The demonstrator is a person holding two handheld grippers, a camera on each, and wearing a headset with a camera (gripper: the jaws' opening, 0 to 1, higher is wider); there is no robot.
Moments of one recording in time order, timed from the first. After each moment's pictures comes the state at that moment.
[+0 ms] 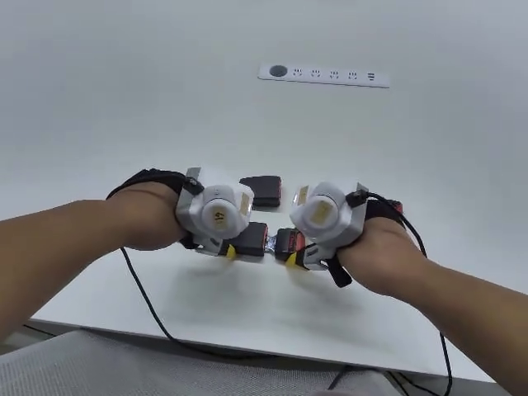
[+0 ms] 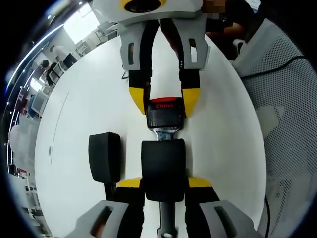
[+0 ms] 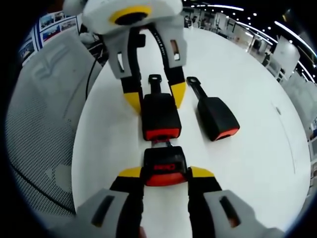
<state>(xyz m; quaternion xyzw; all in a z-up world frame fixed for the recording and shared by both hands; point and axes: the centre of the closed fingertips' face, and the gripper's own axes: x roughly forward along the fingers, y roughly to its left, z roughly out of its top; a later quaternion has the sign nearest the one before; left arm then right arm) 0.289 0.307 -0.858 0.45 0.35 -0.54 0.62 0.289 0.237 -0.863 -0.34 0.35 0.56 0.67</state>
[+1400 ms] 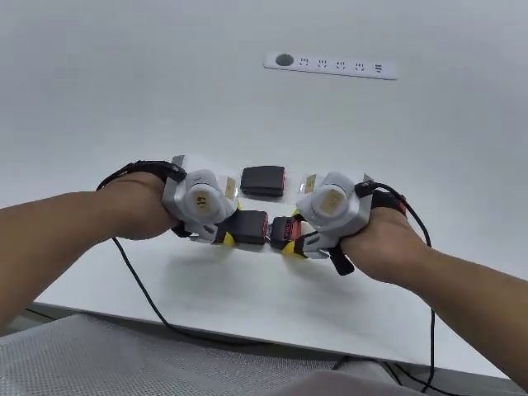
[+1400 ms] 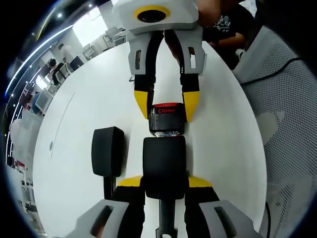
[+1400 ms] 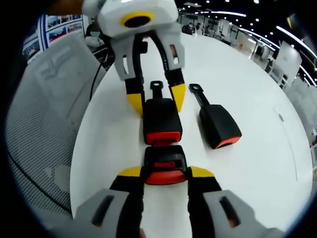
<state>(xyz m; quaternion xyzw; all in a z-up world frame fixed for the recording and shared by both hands) 0.291 0.313 -0.858 0.41 0.34 -0.55 0.64 0.289 0.242 -0.861 -0.33 0.32 0.59 0.66</state>
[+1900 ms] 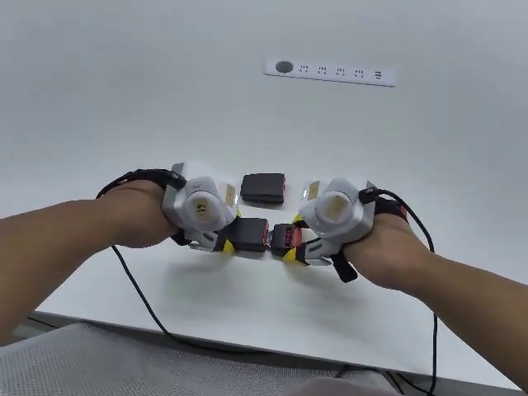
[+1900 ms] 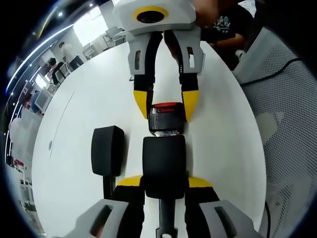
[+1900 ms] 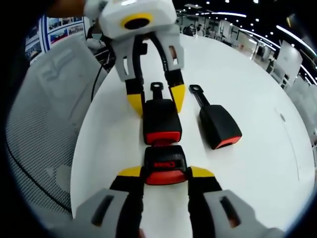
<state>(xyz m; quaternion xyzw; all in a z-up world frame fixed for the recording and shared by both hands) 0.290 0.313 -0.858 0.41 0.34 -0.55 0.64 0.290 0.244 -0.861 -0.32 0.32 0.60 0.66</state>
